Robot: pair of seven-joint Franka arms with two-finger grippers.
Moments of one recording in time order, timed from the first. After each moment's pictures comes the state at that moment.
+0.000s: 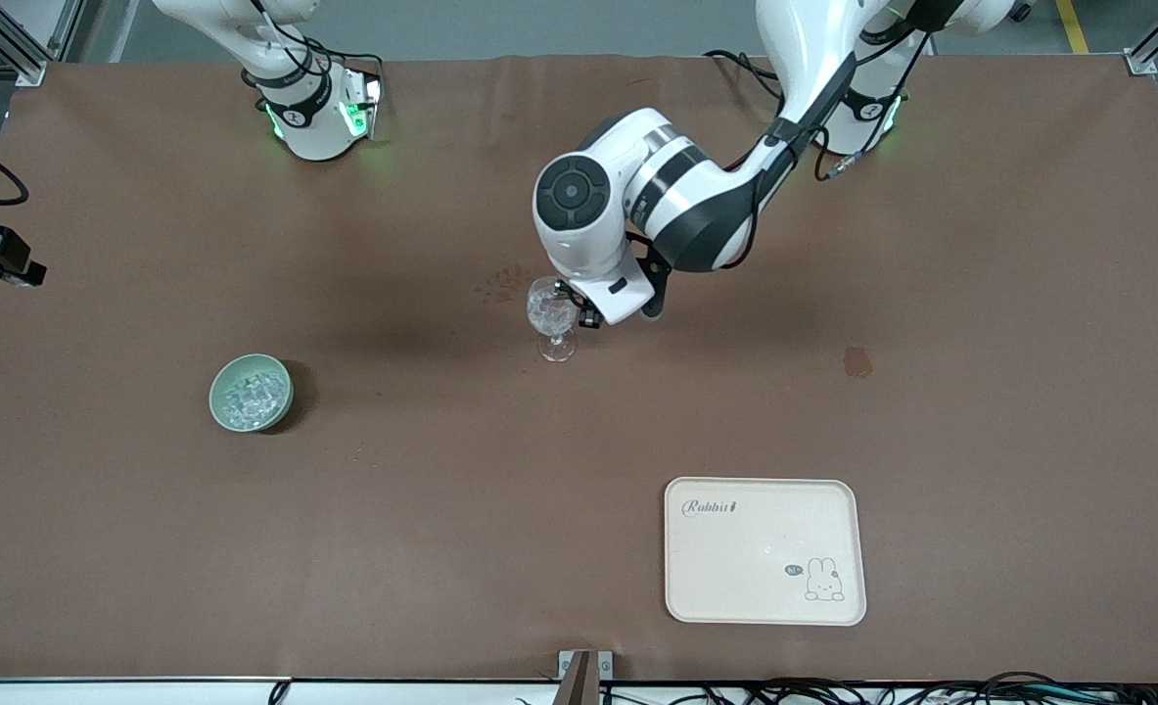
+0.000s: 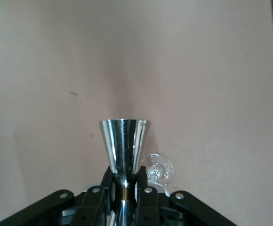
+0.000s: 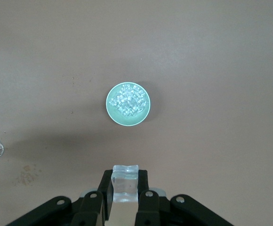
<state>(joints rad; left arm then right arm) -0.66 0.65 -0.24 -1.25 0.10 1.72 -2.25 -0.04 0.10 -0.07 -1.41 0.03 1.43 0.01</state>
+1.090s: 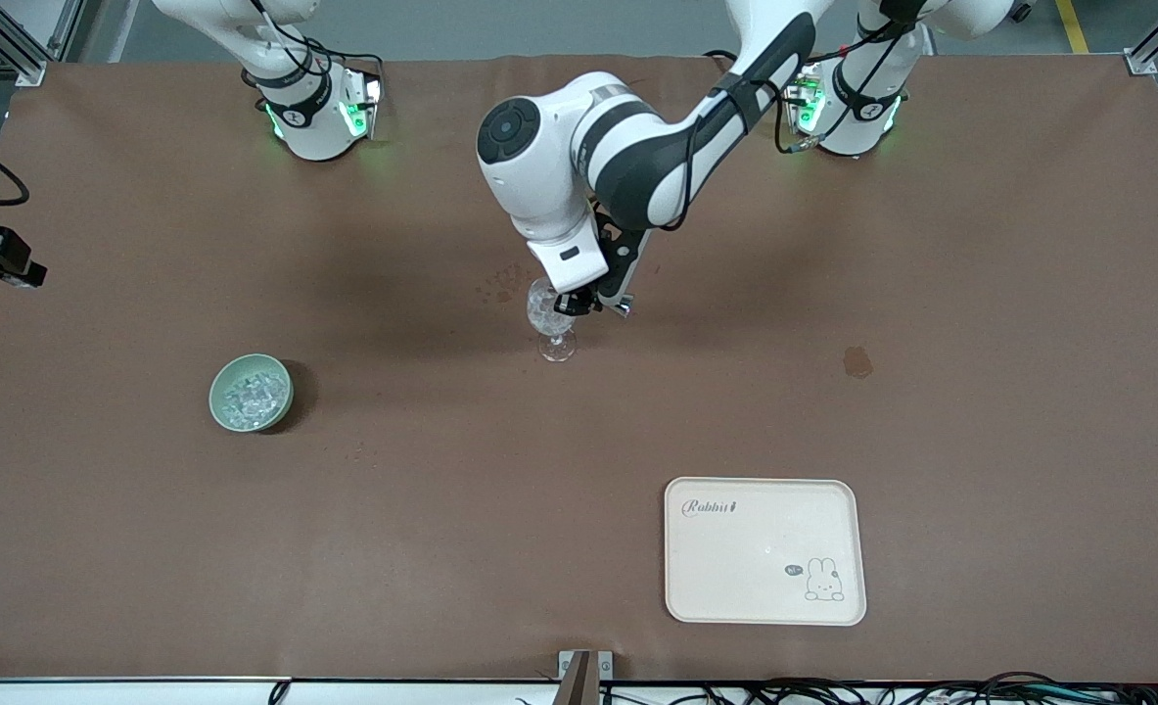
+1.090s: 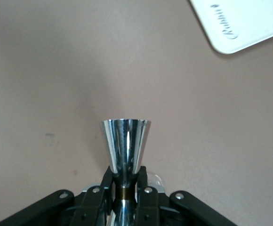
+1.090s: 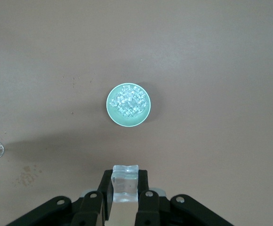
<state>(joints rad) -0.76 0.65 -0.23 -1.25 0.36 1.71 -2.15 -0.04 0.10 -0.07 -1.41 0.03 1.43 0.01</state>
